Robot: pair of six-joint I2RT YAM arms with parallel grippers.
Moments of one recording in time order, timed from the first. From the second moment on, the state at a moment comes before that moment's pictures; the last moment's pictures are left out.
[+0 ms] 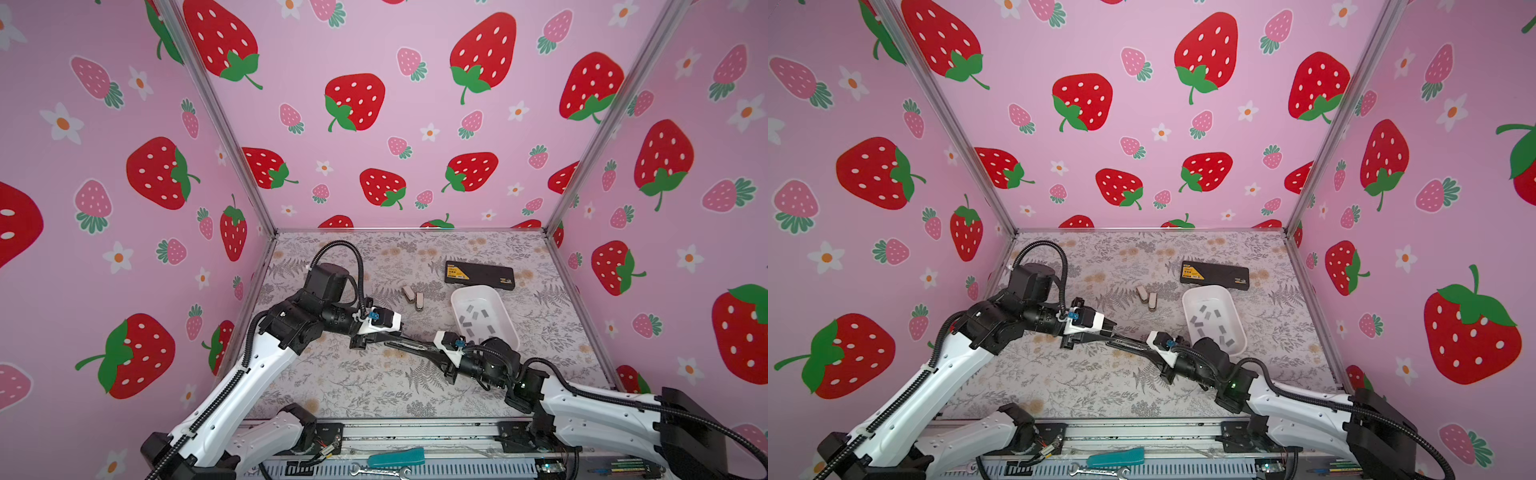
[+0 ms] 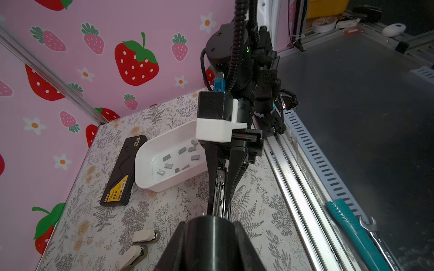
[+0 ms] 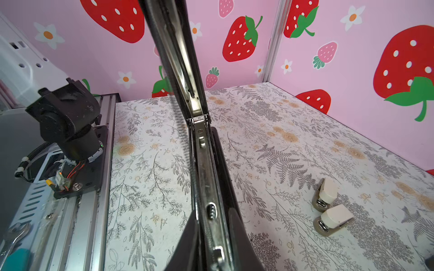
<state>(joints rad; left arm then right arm) -0.49 1.05 1.14 -0.82 0.91 0.98 1.12 0.96 0.31 0.50 -0.10 -0.10</state>
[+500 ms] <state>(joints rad) -0.38 0.99 1.07 -0.73 1.05 0.96 1.12 0.95 0.30 0.51 -0.10 -0.09</state>
